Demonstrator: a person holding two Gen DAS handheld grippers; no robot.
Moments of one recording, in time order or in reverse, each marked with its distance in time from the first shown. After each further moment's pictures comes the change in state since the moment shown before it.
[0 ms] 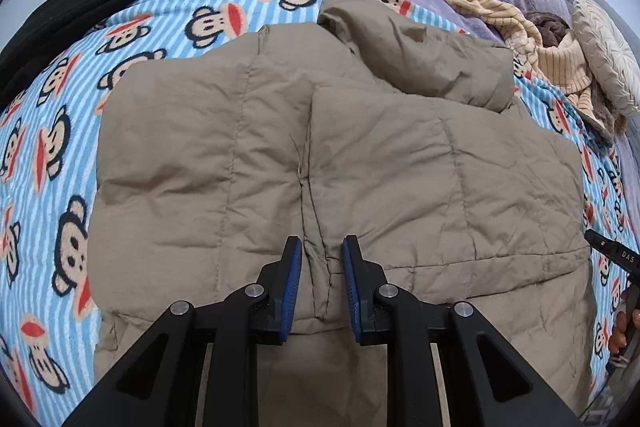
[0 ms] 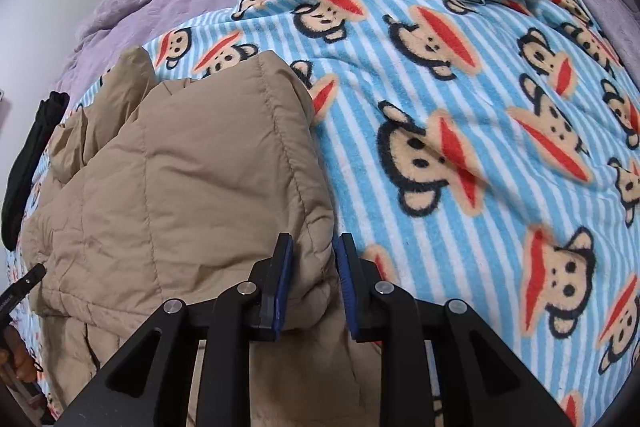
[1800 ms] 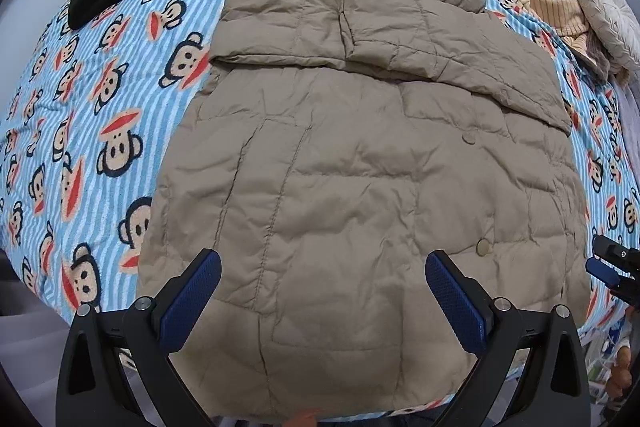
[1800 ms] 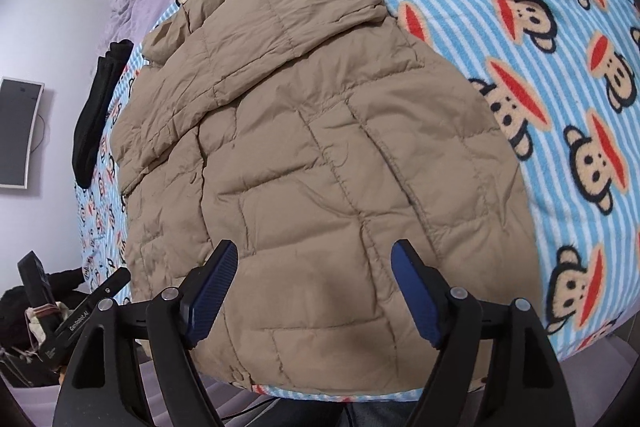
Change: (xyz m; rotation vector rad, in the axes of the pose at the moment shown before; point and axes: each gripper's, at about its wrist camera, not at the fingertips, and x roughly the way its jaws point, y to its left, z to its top) left arm -0.135 -0.005 -0.156 -0.036 0.171 0.128; right arm -0.115 0.033 -0.156 0.148 0.283 0.245
